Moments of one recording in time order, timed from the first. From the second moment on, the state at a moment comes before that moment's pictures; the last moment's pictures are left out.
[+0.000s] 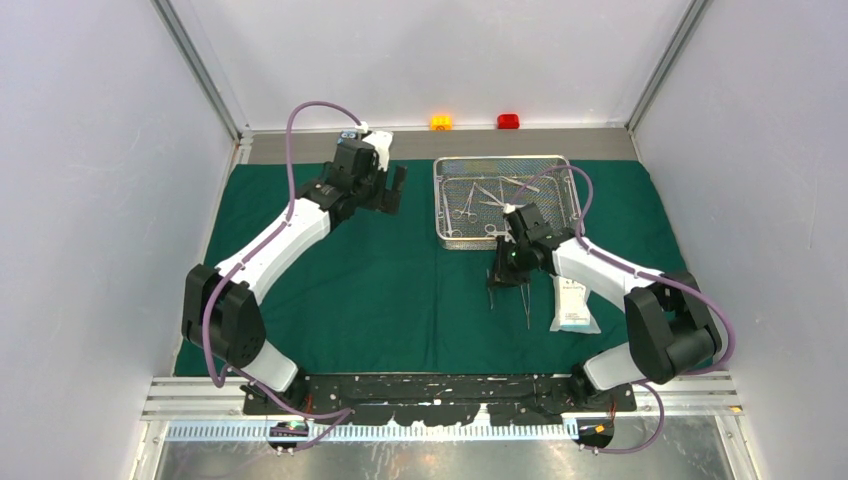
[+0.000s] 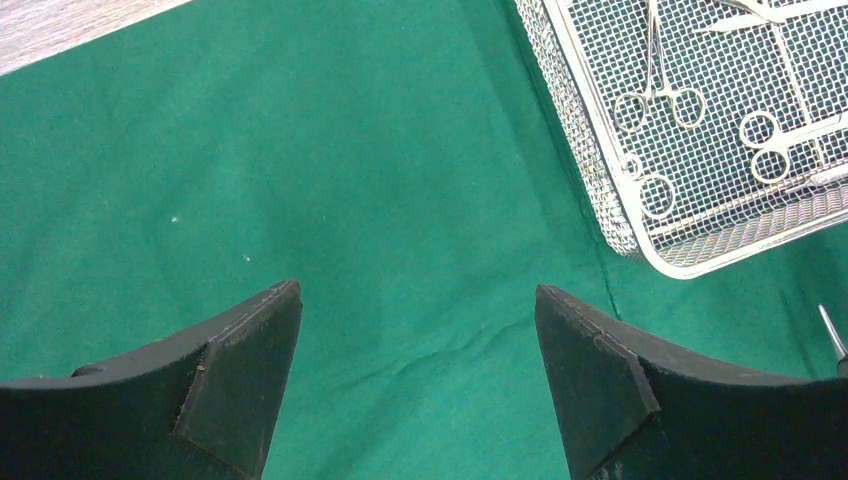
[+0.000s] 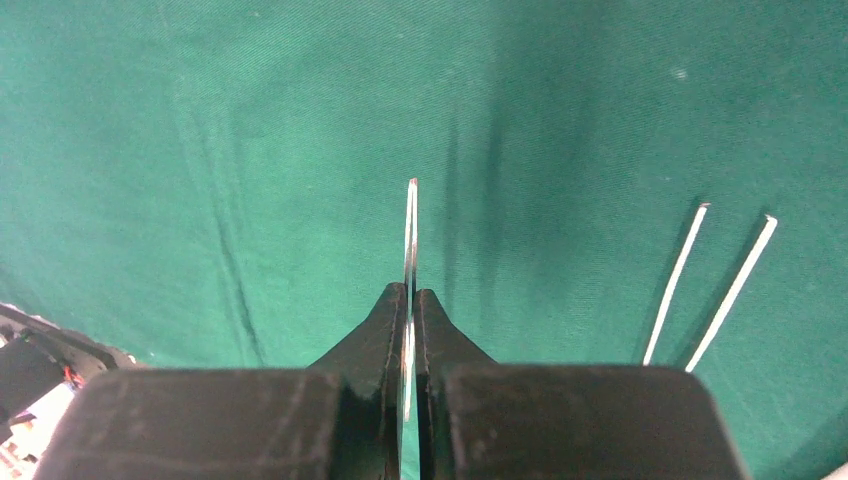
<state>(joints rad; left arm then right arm) -0.47 1.55 1.31 -0.42 -0.10 -0.08 0.44 1.44 0.81 -0.46 -0.22 0.56</state>
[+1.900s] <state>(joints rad) -0.45 1.51 1.28 -0.41 -0.11 -0.06 0.60 1.43 0.78 -0.47 -0.07 0.67</state>
